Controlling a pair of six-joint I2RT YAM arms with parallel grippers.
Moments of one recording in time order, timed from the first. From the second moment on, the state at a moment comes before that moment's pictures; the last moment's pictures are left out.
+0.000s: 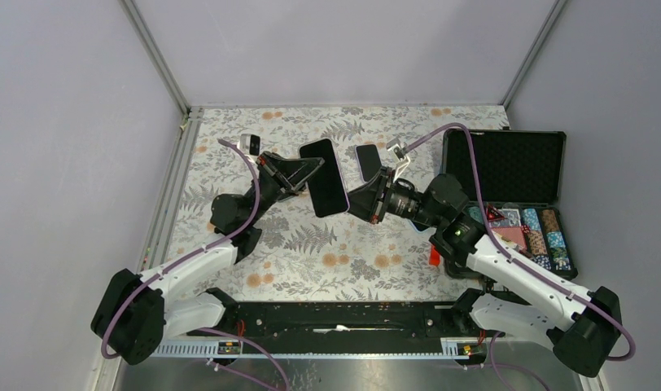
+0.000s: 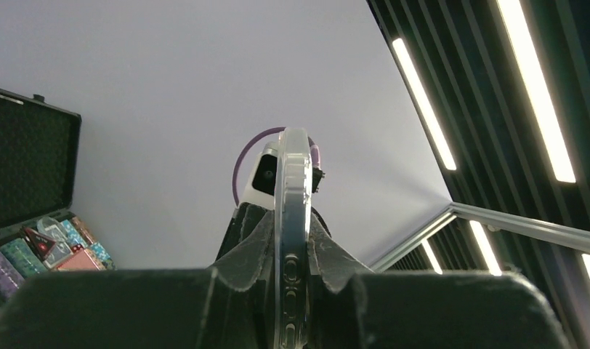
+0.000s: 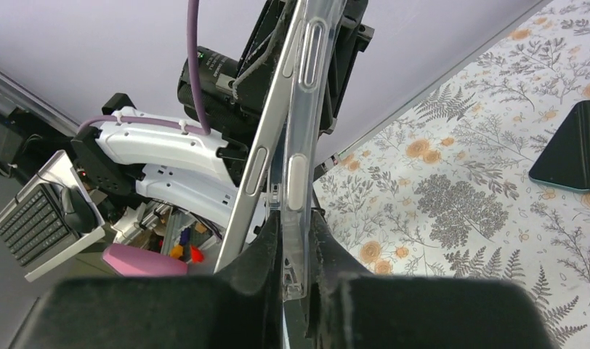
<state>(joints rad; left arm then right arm) -0.59 1.11 0.56 1.16 0.33 -1.55 0.77 1.00 0.77 0.35 -0.48 0.71</state>
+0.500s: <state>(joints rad) -0.55 1.05 0.47 1.06 0.27 -1.39 0.77 1.03 0.79 0.21 -0.38 0.79</state>
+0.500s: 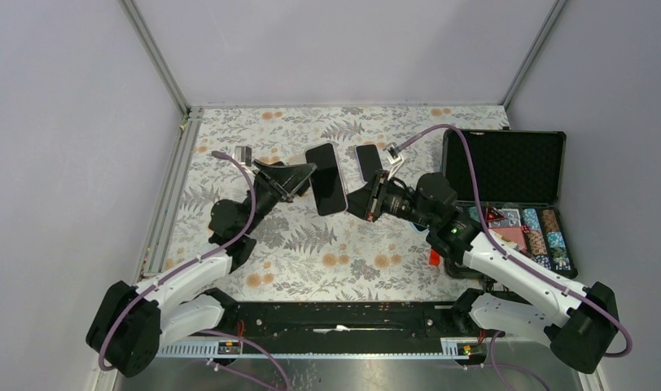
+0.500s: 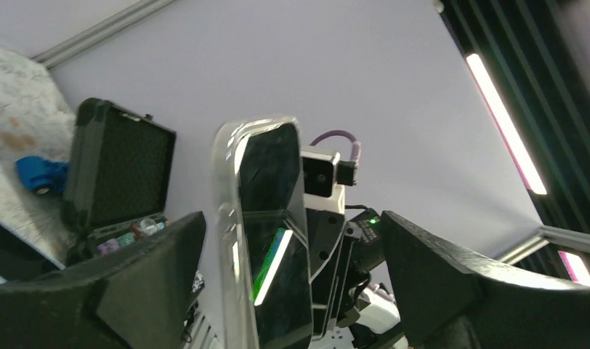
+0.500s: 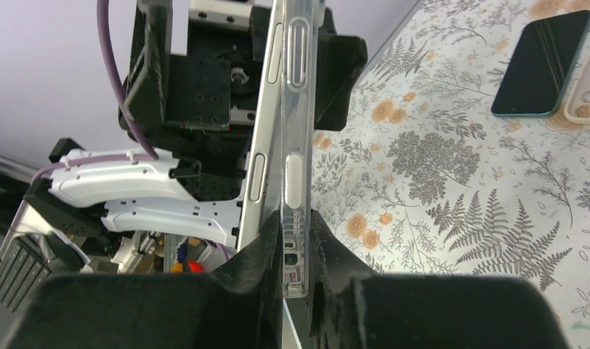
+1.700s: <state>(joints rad) -0.93 1.00 0.53 0.29 0.01 -0.13 0.77 1.13 0.80 -0.15 -0.13 0.94</state>
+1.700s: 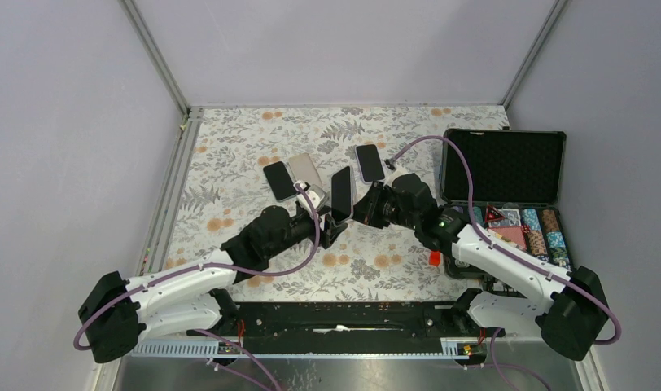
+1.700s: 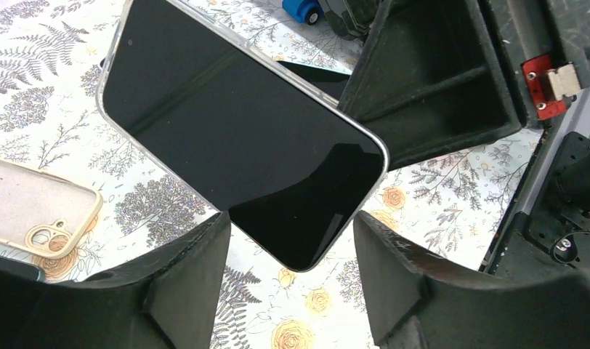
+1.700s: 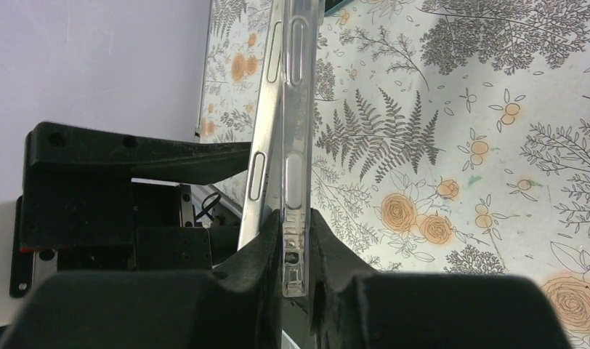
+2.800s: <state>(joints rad) -0.97 1.02 0.65 0.20 -0.02 0.13 0.76 1.15 0.87 -0.26 -0.11 0.92</state>
